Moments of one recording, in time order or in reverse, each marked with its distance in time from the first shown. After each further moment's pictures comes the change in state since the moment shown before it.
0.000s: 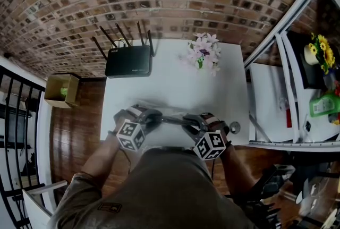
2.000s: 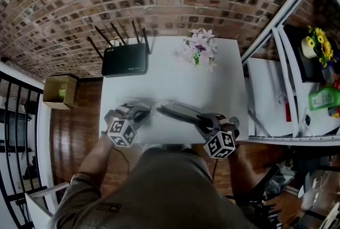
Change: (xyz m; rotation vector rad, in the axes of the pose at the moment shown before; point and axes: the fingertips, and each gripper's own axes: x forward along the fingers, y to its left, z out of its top) left arm -0.012 0.008 -0.045 -0.102 0.051 0.088; right arm -0.033 0.003 -0.061 0.160 0.101 -0.080
